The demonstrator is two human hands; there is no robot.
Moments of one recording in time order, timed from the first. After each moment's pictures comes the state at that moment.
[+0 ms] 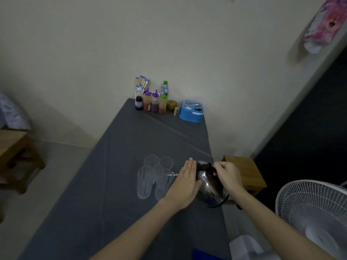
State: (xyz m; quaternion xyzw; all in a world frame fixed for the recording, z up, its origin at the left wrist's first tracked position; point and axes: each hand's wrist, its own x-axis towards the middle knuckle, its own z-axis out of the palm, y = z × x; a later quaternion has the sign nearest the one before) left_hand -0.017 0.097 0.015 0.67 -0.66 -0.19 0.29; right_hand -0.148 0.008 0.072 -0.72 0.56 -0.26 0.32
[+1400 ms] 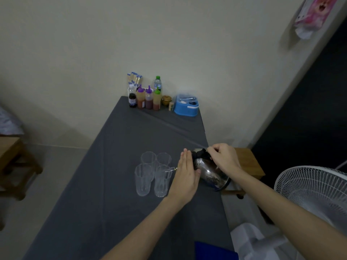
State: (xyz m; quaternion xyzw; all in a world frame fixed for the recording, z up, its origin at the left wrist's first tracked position) left_hand -0.031 0.095 0.021 0.67 -0.59 -0.19 0.40; right_hand -0.137 -0.004 0.100 -0.81 0.50 -0.24 0.20
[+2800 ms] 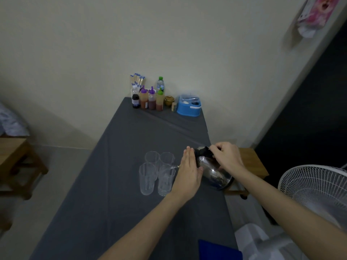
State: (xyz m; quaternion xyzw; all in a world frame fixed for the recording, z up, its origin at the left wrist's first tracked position) left_hand -0.028 0.096 0.026 0.67 -0.60 -0.18 0.39; right_hand -0.136 -0.001 0.101 -0.80 0.50 -0.25 0.19
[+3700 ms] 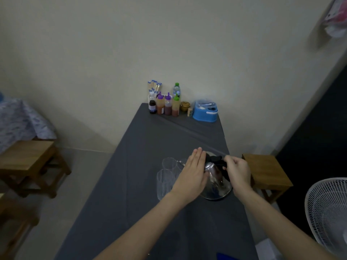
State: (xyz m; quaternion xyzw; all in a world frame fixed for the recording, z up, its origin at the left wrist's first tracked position) left_hand 0.024 0.106 0.037 0.67 -0.68 -0.03 0.30; right_hand -0.103 0.026 0.071 -0.60 0.54 -0.41 0.42
